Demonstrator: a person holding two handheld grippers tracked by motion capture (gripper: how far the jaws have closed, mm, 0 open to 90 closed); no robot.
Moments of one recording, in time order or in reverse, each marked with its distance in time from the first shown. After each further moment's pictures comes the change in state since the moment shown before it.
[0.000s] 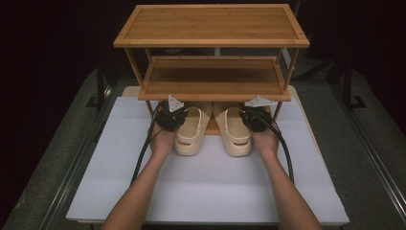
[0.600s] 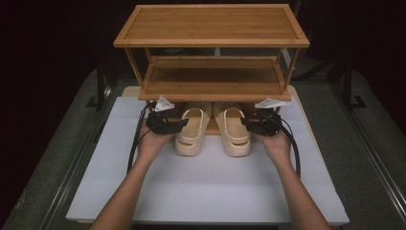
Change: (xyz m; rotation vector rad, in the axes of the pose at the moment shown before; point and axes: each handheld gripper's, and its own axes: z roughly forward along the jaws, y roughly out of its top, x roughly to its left) left arm 0.015 0.001 -0.050 0.011 -0.186 -0.034; right arm -0.010 -0.002 -0.044 0.018 0.126 0.044
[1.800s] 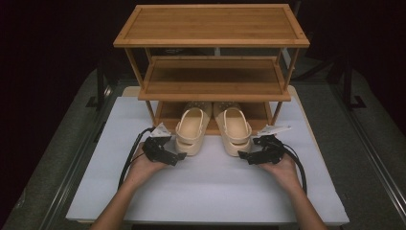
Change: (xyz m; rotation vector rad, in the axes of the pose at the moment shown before) left arm -0.017 -0.073 0.009 0.114 -0.179 0.021; right arm 0.014 -0.070 -0.003 0.117 0.233 0.005
